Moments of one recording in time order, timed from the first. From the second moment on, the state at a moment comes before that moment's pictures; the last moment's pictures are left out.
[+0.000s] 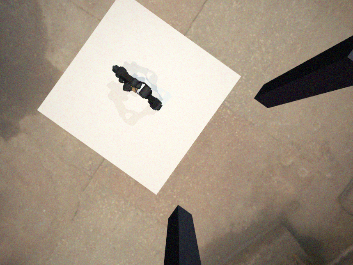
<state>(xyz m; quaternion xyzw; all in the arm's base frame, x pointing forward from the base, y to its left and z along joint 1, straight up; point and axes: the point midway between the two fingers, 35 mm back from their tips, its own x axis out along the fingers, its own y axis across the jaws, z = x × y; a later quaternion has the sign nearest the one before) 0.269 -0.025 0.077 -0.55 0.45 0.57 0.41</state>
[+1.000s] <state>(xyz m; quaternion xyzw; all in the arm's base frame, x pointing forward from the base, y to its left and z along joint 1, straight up) 0.265 -0.021 0.127 -0.59 0.40 0.55 0.43</state>
